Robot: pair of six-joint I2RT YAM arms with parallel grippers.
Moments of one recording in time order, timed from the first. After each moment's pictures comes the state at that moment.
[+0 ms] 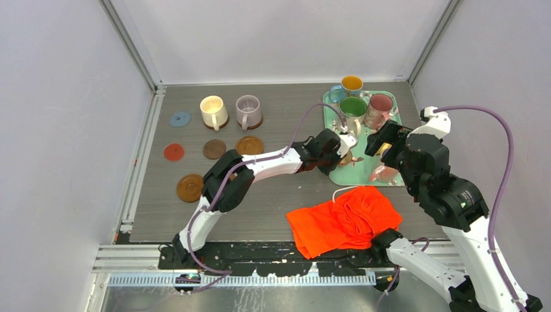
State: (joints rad) left arm -0.99 2.23 1.72 -0.22 0.06 0.03; right arm 0.52 0.77 1.28 -0.94 0.55 0.56
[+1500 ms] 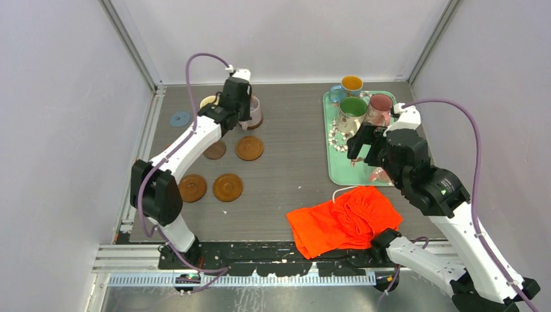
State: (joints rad) left arm -0.49 1.68 1.49 -0.43 -0.30 -0.20; right arm 0.58 0.81 1.22 -0.85 0.43 0.48
